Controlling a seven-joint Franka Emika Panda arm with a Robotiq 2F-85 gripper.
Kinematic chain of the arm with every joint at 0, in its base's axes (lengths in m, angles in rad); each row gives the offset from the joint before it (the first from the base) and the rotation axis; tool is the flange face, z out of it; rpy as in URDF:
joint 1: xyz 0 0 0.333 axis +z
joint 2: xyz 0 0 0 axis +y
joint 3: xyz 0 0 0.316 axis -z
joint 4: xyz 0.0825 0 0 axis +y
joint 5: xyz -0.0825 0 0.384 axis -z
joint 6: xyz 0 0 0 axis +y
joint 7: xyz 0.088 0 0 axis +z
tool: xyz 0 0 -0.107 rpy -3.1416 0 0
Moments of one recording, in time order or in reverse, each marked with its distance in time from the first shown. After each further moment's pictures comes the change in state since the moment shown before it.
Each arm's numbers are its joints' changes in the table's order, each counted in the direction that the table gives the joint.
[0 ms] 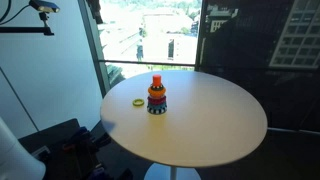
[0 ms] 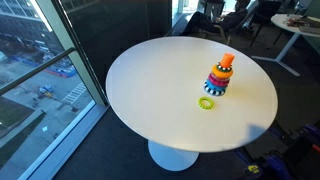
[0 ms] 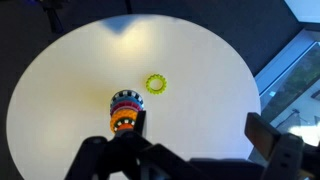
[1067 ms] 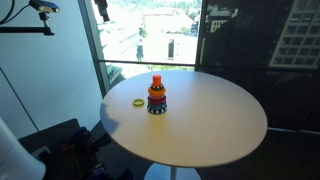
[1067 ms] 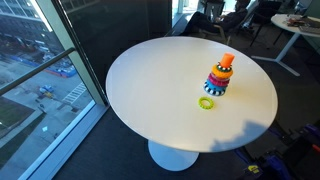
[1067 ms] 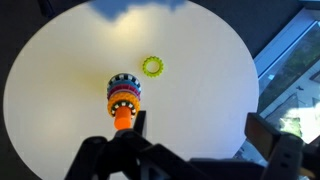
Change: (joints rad) arm -0.023 0.026 -0.016 -0.014 0.000 -0.084 -0.020
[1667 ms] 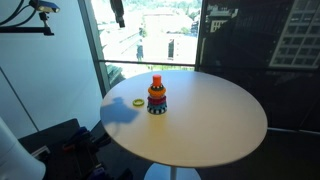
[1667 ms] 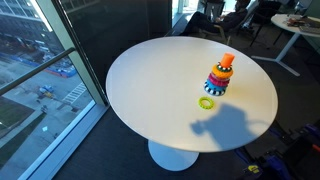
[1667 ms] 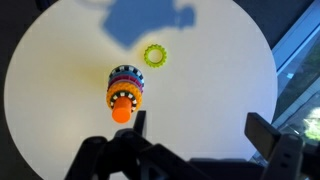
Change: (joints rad) arm -0.034 0.235 -0.041 -0.140 0.053 -0.045 -0.095
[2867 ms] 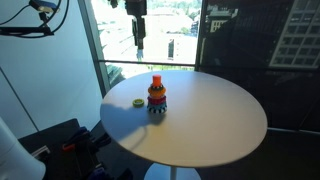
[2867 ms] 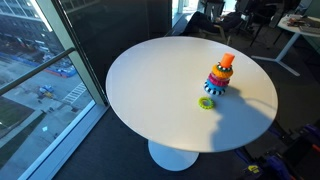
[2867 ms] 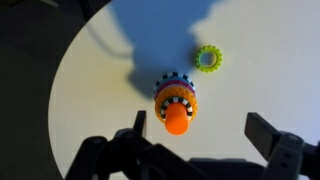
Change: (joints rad) arm -0.020 0.224 0.094 -0.057 0.147 0.035 -0.013
